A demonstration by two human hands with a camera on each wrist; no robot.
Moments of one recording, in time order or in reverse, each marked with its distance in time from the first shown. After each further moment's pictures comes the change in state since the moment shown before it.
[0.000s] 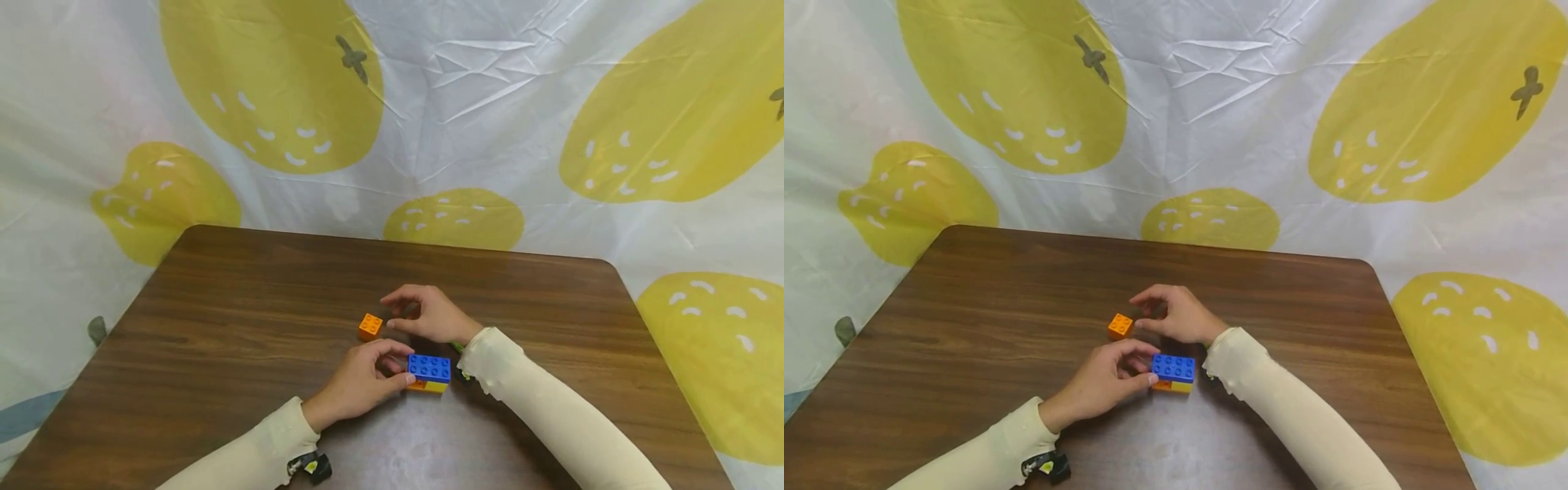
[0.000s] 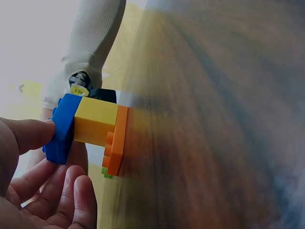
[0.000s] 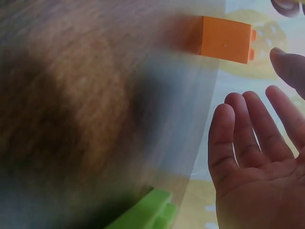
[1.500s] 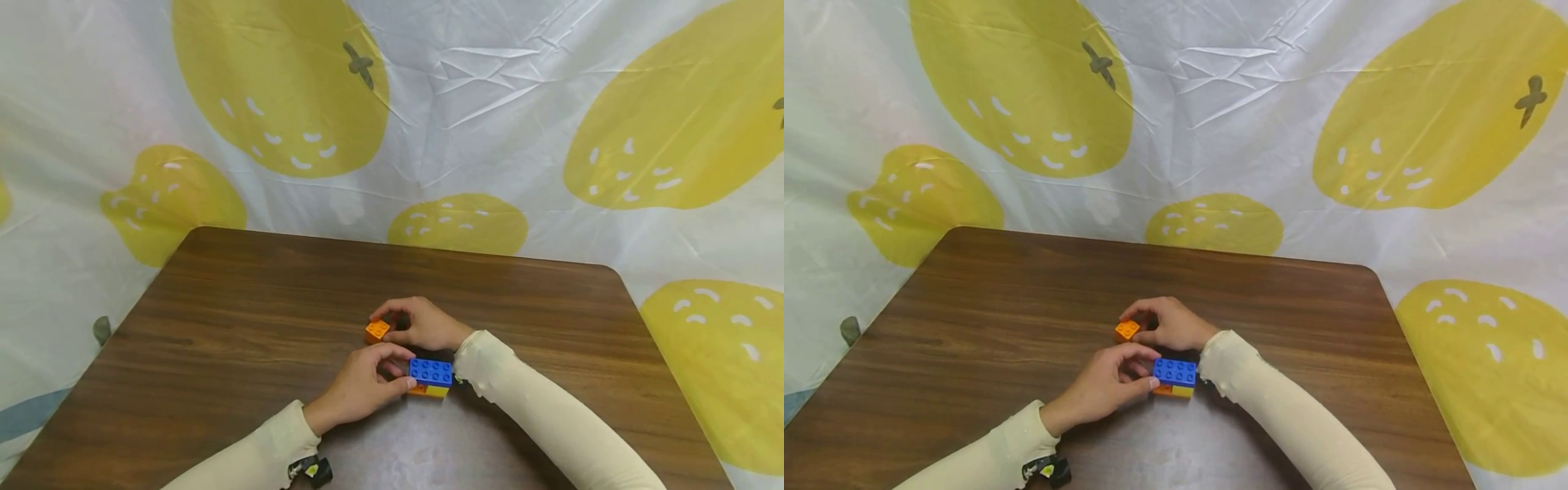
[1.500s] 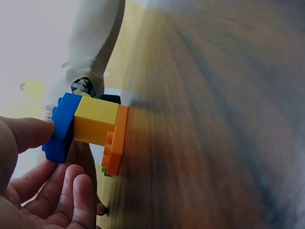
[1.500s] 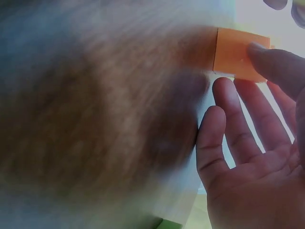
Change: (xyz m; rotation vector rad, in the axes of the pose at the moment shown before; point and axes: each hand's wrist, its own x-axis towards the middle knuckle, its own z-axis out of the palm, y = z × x) left_hand -0.001 -0.002 -0.001 0.001 0.006 0.013; right_hand 0.013 0.004 0.013 -0.021 -0.166 -0.013
